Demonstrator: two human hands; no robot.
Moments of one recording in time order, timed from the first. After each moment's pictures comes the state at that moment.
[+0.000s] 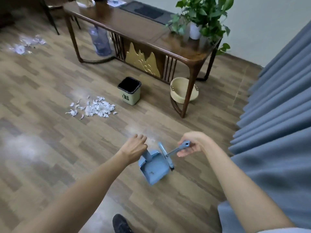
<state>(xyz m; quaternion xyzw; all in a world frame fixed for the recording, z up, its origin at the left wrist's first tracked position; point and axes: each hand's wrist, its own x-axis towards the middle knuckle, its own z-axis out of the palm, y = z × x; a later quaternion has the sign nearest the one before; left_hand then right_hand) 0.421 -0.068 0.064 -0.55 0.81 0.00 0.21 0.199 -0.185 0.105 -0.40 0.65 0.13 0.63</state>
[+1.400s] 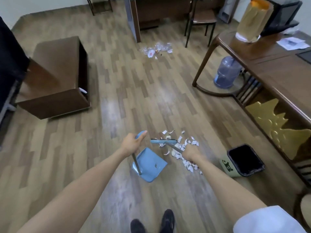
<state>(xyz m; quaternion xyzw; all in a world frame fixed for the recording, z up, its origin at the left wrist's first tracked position) 1.204 -0.179 0.087 -0.90 0.08 0.27 -0.32 1.070 -0.389 0.048 -0.84 0.36 0.27 0.30</state>
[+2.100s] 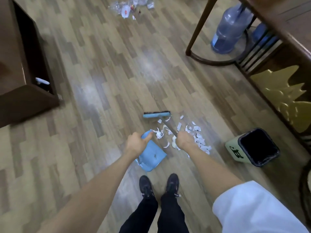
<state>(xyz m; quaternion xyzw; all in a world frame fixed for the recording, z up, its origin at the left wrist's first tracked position) 1.393 -0.285 -0.085 -0.90 0.09 0.35 -0.24 1.289 -0.458 -0.118 -0.83 0.39 0.30 0.25</state>
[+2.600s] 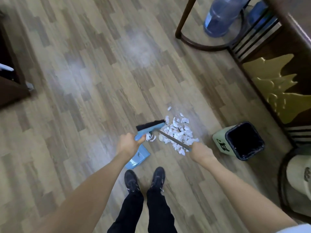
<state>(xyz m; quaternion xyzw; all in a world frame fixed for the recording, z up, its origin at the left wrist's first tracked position) 1.389 -0.349 -0.157 -0.91 0.12 0.36 -0.15 1.200 -0.548 -0.163 -0.80 0.41 0.39 0.21</state>
